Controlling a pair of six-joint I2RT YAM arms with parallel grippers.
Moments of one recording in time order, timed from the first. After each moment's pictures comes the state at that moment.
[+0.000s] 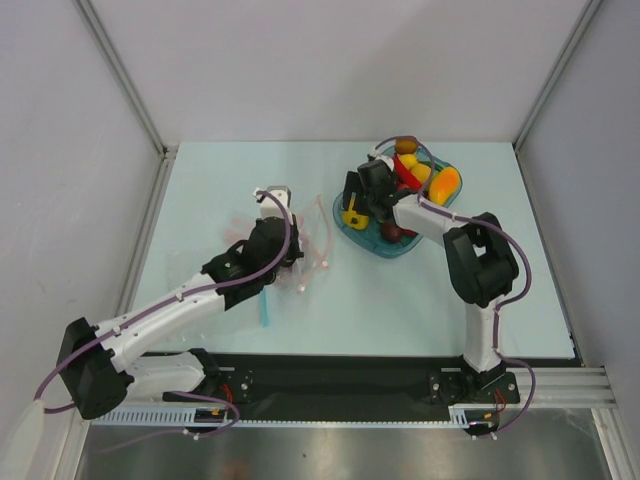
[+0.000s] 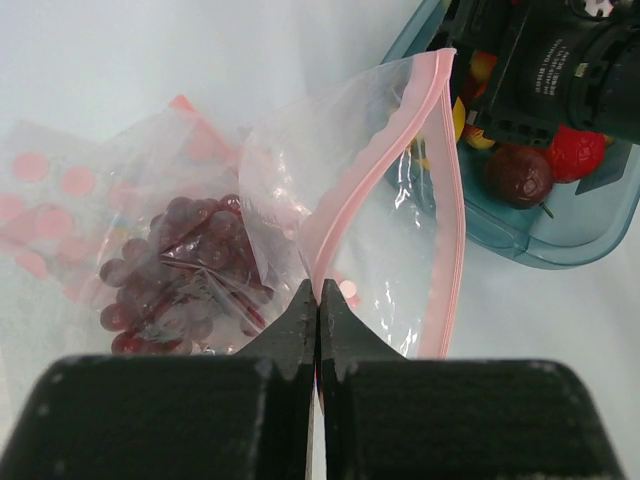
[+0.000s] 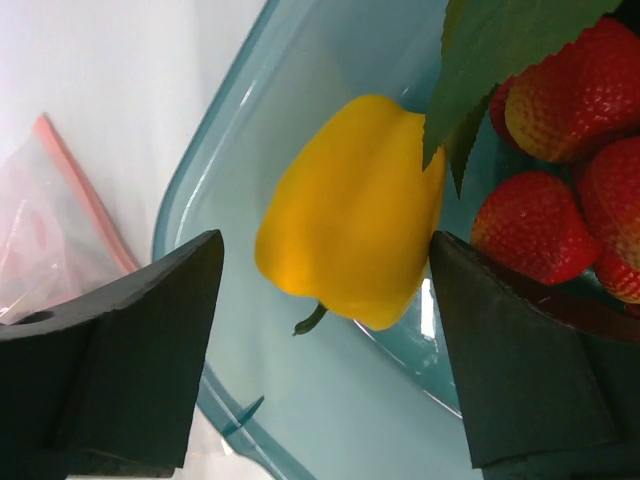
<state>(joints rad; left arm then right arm) -0.83 1.15 0.89 -0.22 -0.55 -0.47 0.51 1.99 1.44 -0.16 0.16 0.57</state>
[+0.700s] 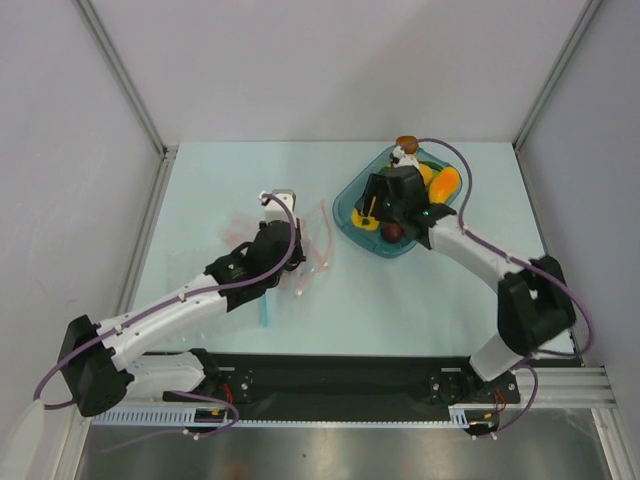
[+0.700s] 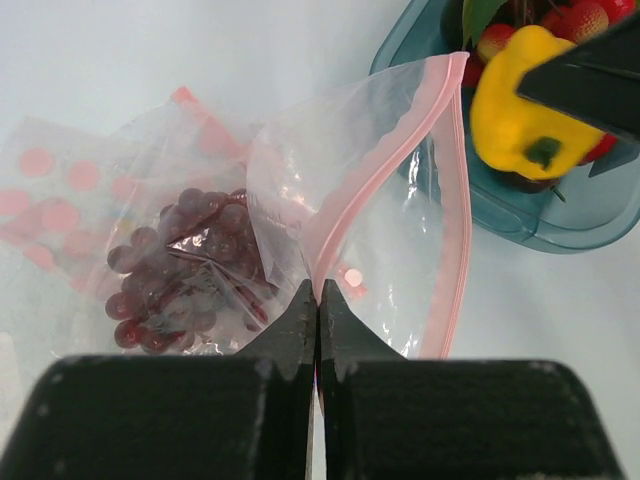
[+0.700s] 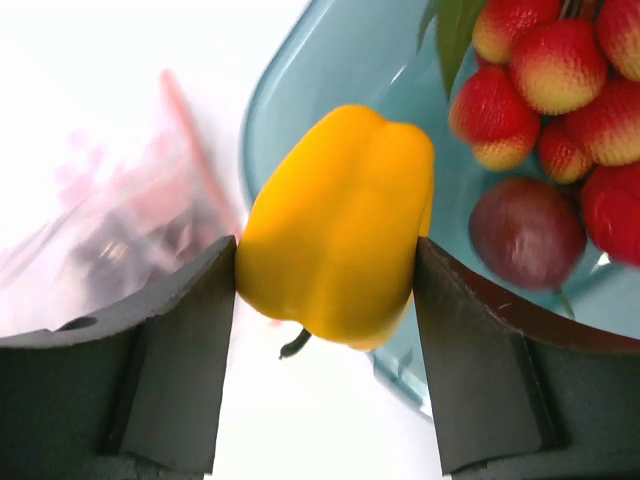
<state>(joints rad) -0.87 1.15 0.90 -0.25 -0.58 -0.46 0.51 1.63 1.20 -0.16 0.11 0.57</state>
